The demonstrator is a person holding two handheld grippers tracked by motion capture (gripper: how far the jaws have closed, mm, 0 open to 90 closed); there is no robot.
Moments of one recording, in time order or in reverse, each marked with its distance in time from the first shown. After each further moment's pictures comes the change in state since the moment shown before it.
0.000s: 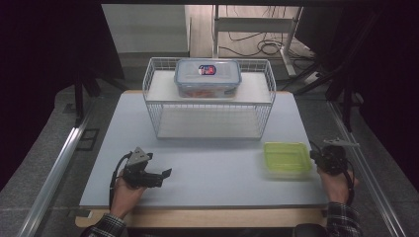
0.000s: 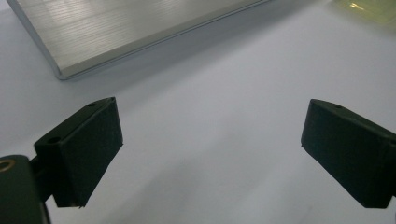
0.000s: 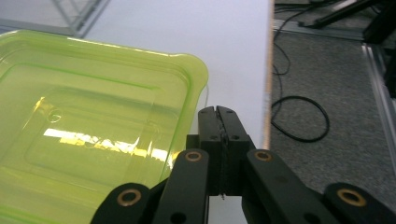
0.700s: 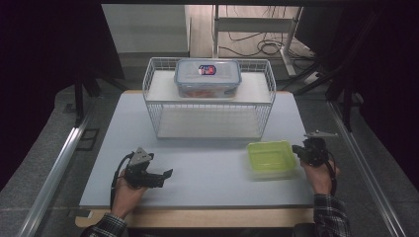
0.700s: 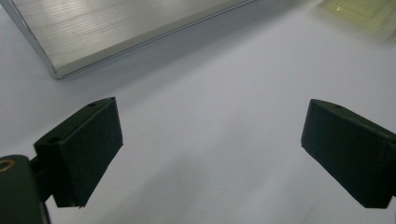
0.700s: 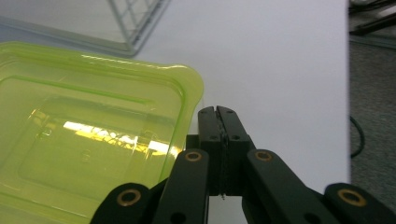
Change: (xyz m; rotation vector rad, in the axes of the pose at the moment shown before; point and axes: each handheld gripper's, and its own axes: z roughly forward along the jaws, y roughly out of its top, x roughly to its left) left arm -0.002 0.000 0.003 0.016 0.005 0.015; right arm 0.037 0.025 0.028 0.027 0.097 -0.055
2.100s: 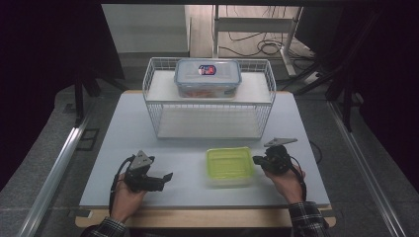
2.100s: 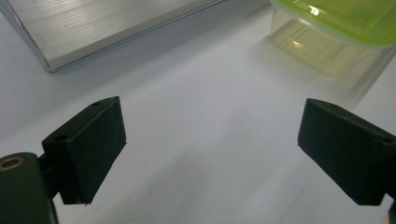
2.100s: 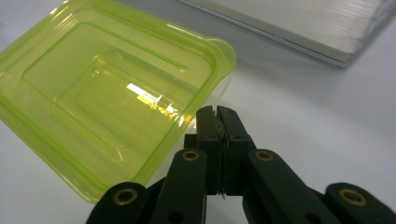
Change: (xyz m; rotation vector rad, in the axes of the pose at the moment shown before) left arm -0.008 -0.005 -0.005 0.016 0.004 0.022; right arm 0.110 0.005 0.011 0.051 0.282 -0.172
